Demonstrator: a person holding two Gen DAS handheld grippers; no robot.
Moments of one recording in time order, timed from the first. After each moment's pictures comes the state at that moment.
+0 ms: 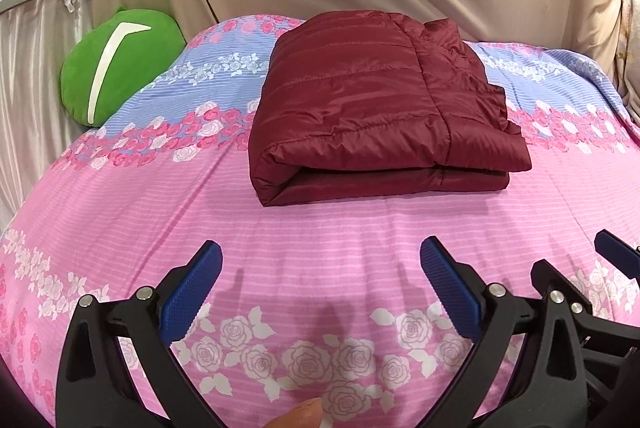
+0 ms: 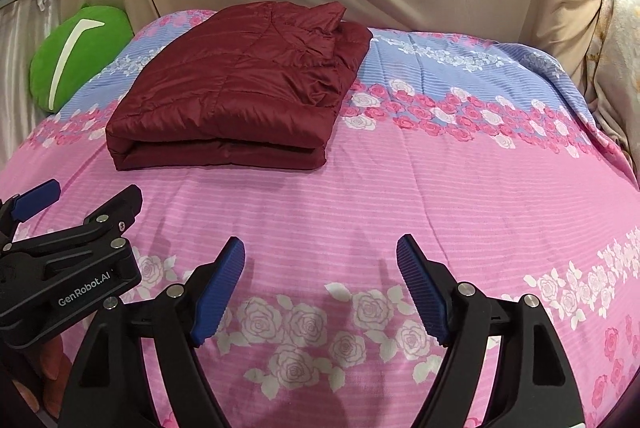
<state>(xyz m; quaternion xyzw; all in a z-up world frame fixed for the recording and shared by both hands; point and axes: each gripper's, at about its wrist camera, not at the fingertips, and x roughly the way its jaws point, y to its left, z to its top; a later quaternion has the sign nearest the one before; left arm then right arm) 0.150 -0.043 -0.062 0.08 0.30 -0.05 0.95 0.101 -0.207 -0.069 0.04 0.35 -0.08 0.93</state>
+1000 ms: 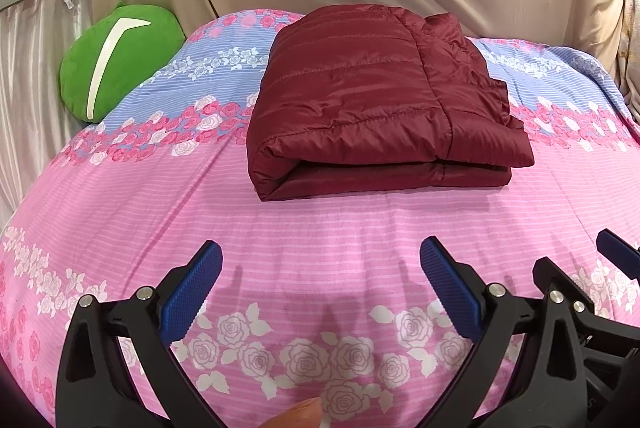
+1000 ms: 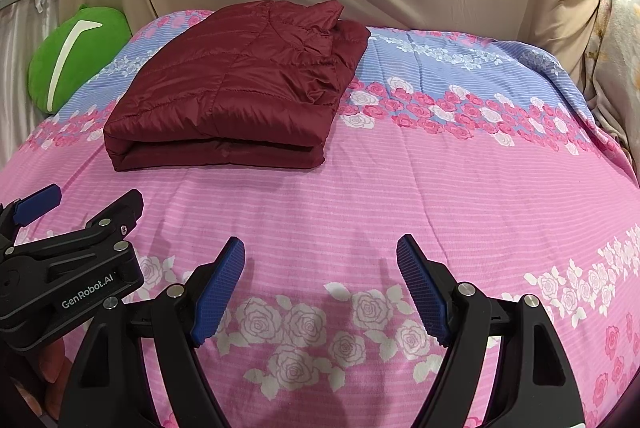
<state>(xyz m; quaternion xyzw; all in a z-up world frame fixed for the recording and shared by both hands) 0.151 -0.044 -0.067 0.08 0.31 -0.05 0.95 0.100 -0.210 -0.070 0.04 0.35 -0.08 0.93</state>
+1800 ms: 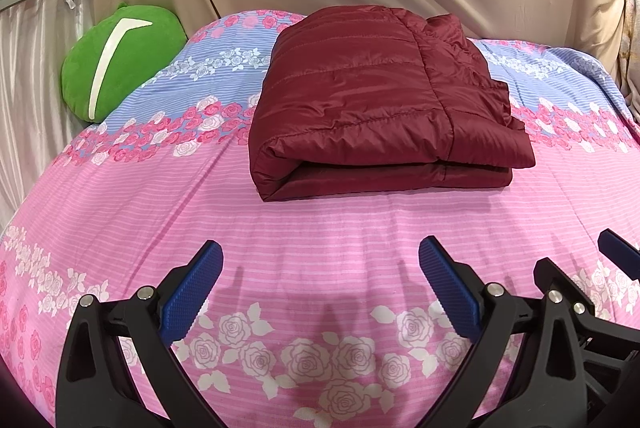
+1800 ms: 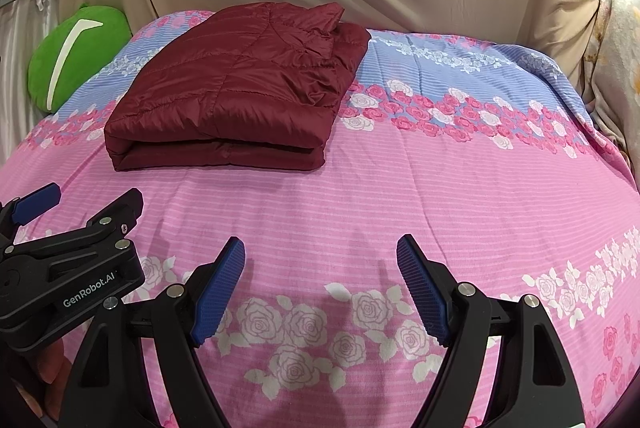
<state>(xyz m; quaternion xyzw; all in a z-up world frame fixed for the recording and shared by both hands) 0.151 -0.042 -0.067 0.08 0.31 -0.05 0.95 0.100 -0.208 -0.070 0.04 0.34 -0.08 0.93</state>
